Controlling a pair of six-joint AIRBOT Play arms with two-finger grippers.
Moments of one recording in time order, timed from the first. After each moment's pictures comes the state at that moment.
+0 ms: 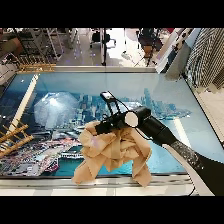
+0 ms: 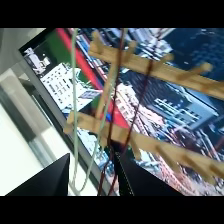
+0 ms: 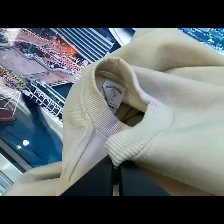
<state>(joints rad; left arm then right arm) 1.02 -1.36 1.37 1.62 -1.13 -1.52 0.64 -1.42 1.41 -1.24 1.00 1.61</state>
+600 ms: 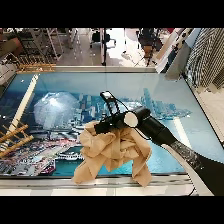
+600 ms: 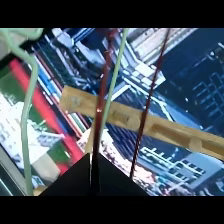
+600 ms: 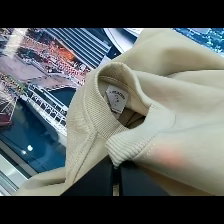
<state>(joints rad) 1.02 -1.61 1.37 1.57 -0.83 -1.50 0.64 -1.42 1.41 -1.23 0.98 1.63</state>
